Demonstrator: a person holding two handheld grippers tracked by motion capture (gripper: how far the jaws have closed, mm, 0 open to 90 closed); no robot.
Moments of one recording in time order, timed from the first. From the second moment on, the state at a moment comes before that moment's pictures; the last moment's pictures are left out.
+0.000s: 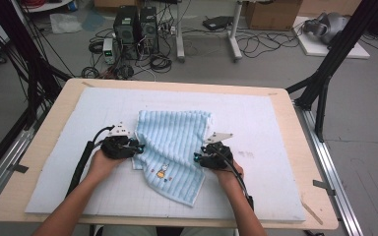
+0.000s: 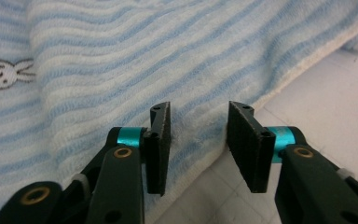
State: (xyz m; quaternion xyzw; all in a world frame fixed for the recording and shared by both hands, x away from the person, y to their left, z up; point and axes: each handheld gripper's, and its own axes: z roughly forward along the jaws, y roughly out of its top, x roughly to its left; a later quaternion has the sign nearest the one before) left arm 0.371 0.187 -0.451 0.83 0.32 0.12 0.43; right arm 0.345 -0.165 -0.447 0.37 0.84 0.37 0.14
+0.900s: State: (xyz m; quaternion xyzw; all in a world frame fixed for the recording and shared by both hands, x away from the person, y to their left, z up) left arm 0.427 0.161 -0.444 0.79 0.38 0.18 0.45; right arm 0.426 -0.178 -0.432 0.46 0.79 0.31 0.28
